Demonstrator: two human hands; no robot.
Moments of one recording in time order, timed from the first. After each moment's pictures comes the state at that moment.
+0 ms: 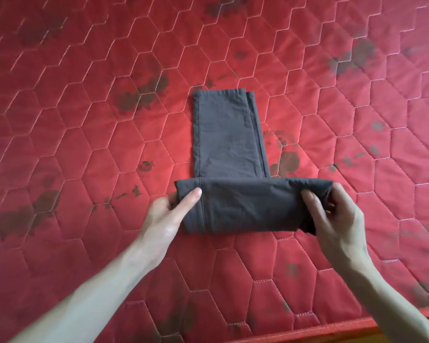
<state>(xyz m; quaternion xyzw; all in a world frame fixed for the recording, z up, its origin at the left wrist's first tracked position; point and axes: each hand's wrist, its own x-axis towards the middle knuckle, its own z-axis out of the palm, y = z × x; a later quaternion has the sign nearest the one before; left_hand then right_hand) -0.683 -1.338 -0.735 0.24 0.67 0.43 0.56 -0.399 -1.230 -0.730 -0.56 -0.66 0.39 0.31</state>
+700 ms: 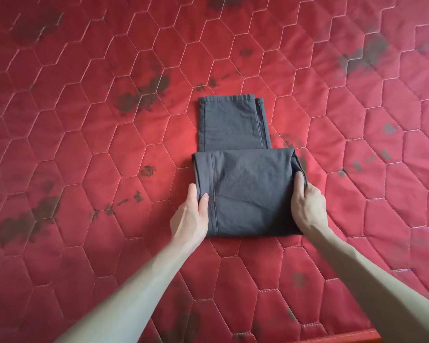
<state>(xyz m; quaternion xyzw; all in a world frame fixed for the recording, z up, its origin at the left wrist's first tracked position) -0.662 -1.304 -0.811 0.37 0.86 0.14 0.32 -0.444 -1.178 -0.811 -0.73 -0.55 0.38 0.10</state>
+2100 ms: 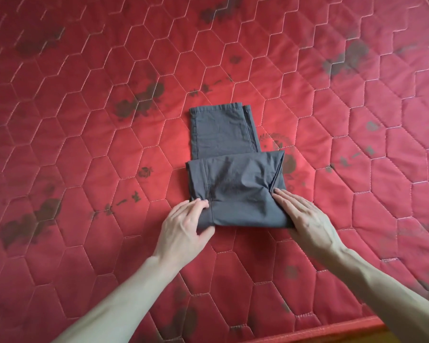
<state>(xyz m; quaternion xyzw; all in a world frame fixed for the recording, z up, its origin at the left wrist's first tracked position) -0.665 -1.346 -0.800 0.64 0.73 0.20 0.13 -0.376 -1.210 -0.807 -0.37 -0.90 0.21 0.04</state>
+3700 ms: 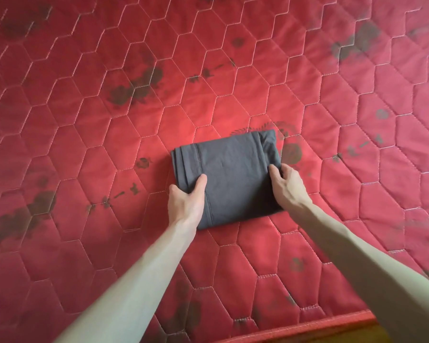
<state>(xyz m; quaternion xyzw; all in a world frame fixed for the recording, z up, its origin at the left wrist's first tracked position) -0.657 -1.289 -0.797 0.02 0.85 0.33 0.41 -0.468 -1.180 -0.807 -0.68 -0.56 0.46 0.08</state>
